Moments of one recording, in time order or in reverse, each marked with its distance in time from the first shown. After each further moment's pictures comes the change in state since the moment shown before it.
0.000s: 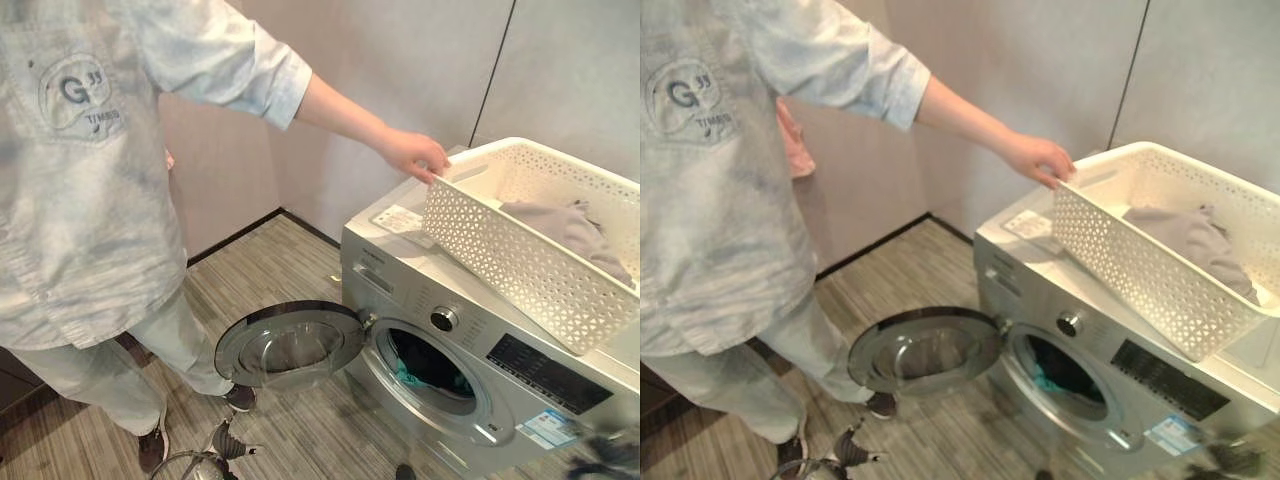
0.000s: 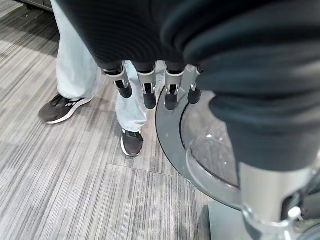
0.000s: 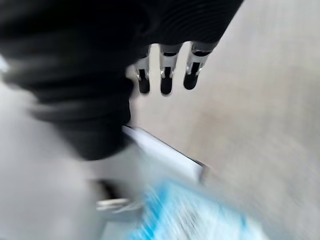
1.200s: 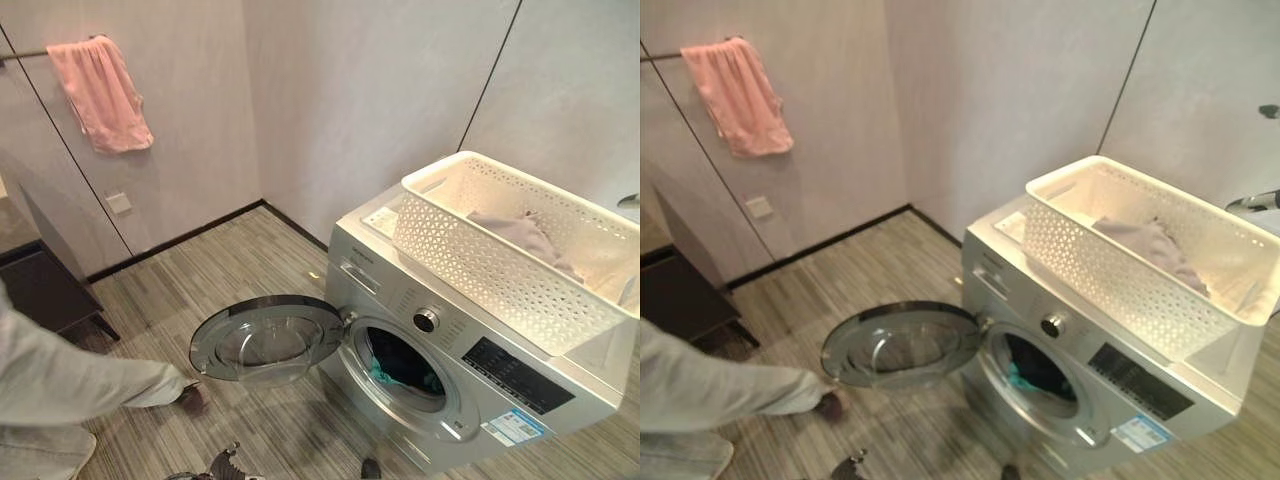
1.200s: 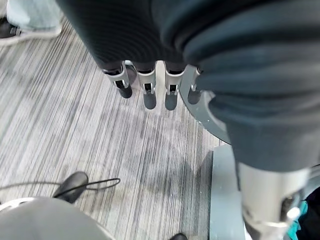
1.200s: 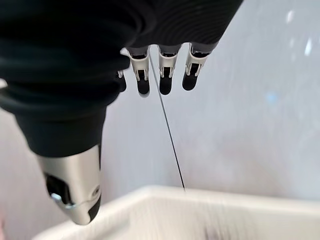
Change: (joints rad) left arm 0.031 0.027 -0.032 0.039 -0.044 0.007 -0.165; right arm -0.325 -1.034 0.166 -0.264 0.080 -0.017 0.598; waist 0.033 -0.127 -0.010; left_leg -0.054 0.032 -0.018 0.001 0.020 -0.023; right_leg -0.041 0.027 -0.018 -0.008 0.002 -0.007
